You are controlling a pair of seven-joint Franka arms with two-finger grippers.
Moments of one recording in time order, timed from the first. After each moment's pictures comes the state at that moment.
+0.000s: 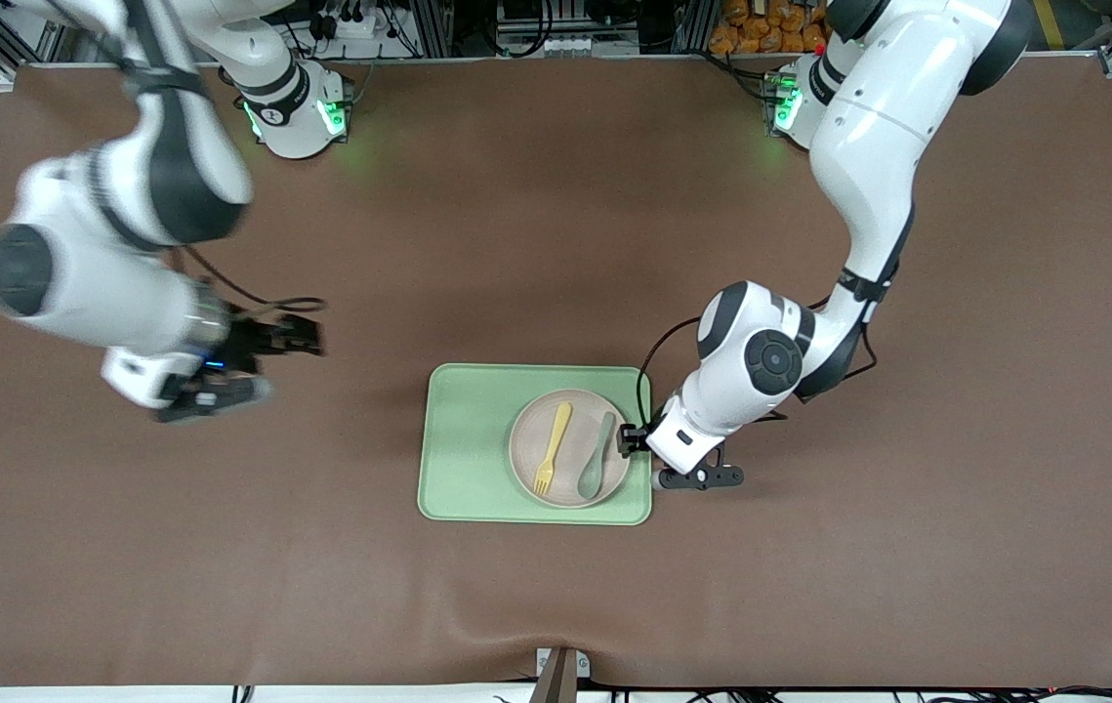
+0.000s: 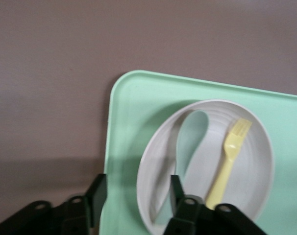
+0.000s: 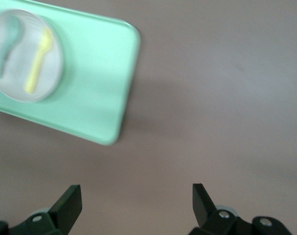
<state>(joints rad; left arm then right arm) -0.32 0.75 -0.22 -1.43 -0.12 2.38 -0.45 0.38 0.33 -0.06 -1.64 0.21 1.95 -0.05</state>
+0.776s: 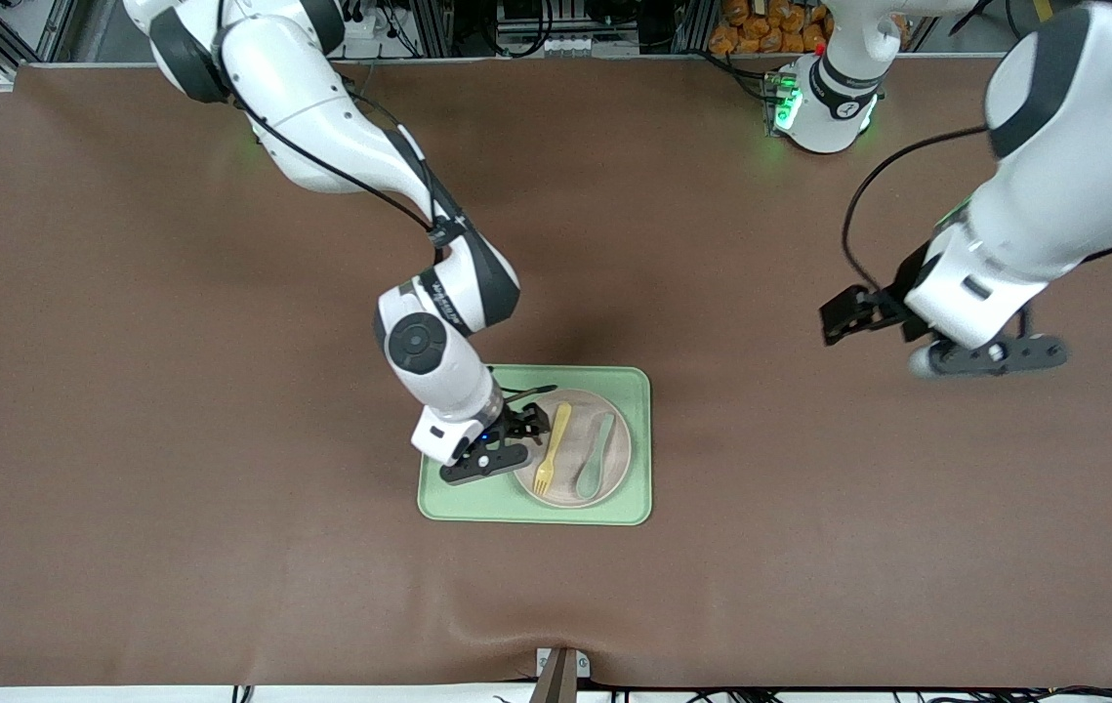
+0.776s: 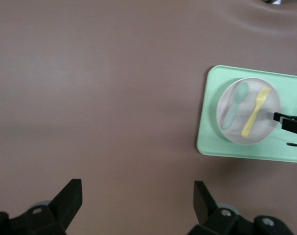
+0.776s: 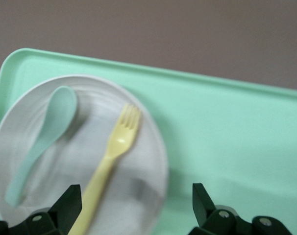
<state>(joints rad) -0.08 0.19 -0.20 -1.43 -0.04 1.66 -0.35 0.65 0.92 -0.07 -1.27 0.21 2.42 0.32</state>
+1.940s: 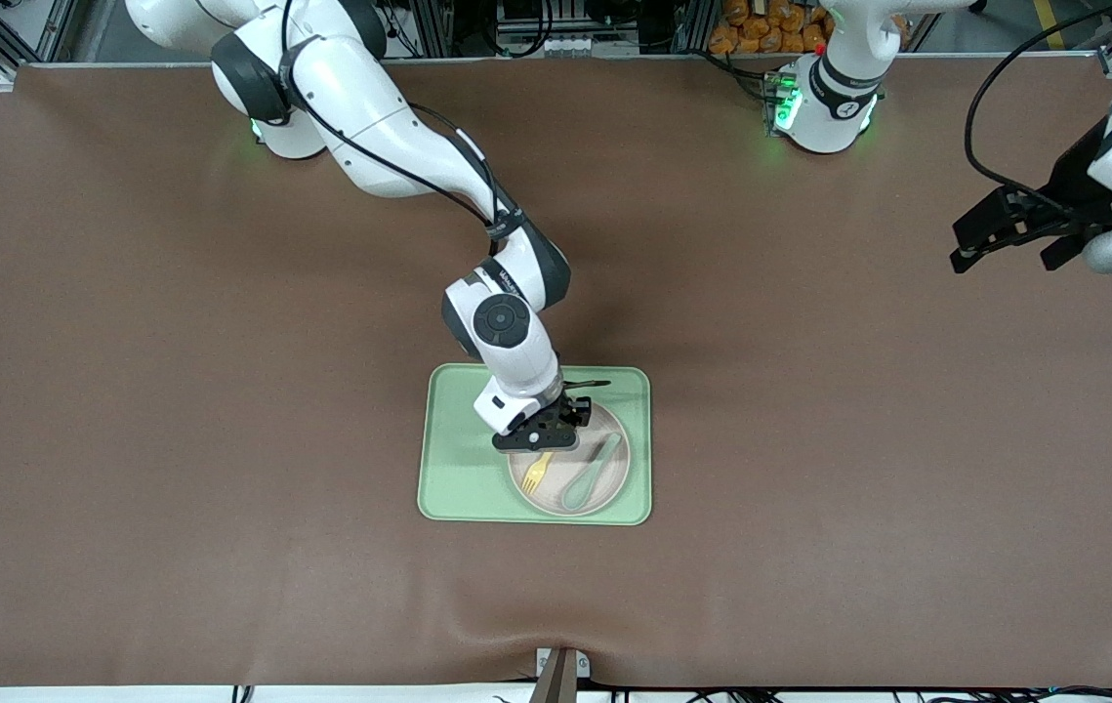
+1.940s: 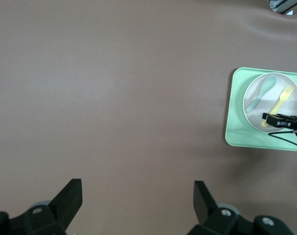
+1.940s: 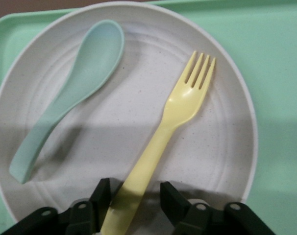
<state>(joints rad) -0.03 0.02 -0.12 -1.46 -0.03 1.57 -0.20 0.76 1.02 -0.11 -1.19 0.17 2.46 0.61</state>
